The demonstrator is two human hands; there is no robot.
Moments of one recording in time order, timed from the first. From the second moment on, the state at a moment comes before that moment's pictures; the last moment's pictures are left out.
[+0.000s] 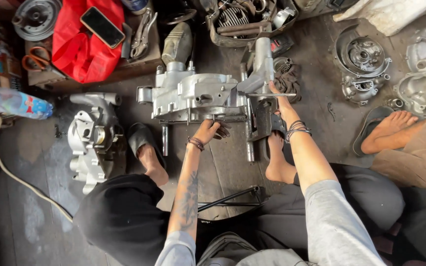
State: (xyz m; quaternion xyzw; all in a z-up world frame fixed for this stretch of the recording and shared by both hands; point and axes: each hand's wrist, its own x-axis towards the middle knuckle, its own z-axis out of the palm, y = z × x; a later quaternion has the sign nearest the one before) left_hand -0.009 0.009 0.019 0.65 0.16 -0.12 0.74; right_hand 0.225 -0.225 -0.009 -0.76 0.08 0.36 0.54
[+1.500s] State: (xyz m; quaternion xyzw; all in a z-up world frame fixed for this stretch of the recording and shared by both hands) left_hand 0.000 0.242 -0.118 0.54 0.56 0.26 0.57; right_hand 0.220 -0.235 -0.092 -0.77 0.20 0.18 0.58
